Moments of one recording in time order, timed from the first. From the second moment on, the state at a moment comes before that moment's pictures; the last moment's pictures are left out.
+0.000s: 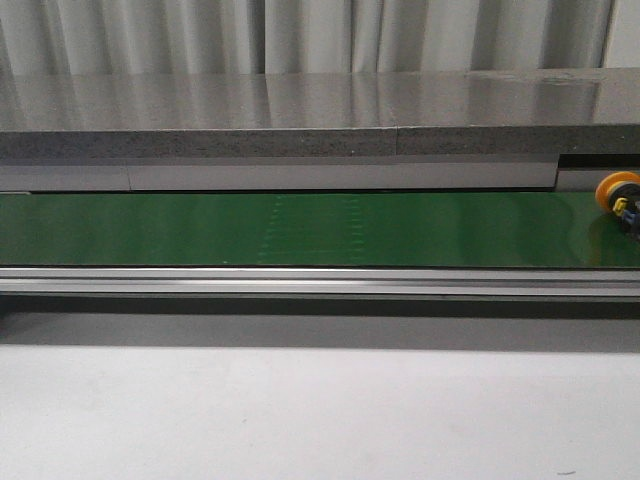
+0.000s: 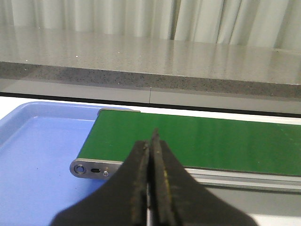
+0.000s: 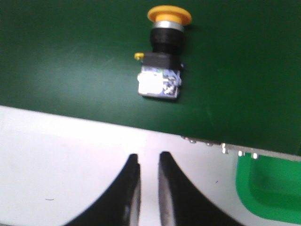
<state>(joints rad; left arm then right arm) -0.06 -0.01 0.00 -0.07 0.12 -0.02 -0.07 1.22 -0.95 0.17 0.85 -0.17</state>
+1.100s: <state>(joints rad) -0.06 -0.01 0.00 -0.07 0.12 -0.02 -0.07 0.31 -0.31 0.03 0.29 -0.11</state>
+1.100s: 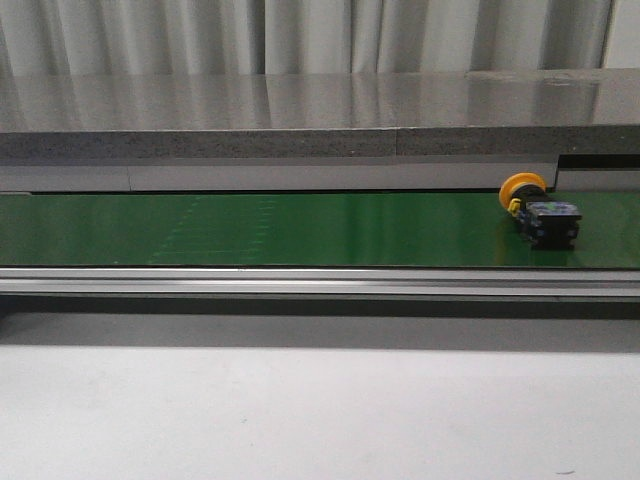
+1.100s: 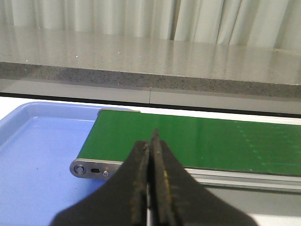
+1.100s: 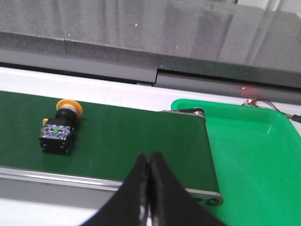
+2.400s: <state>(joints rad) -0.06 -0.01 0.00 -0.03 0.12 -0.01 -0.07 0.23 -0.20 0.03 0.15 -0.11</state>
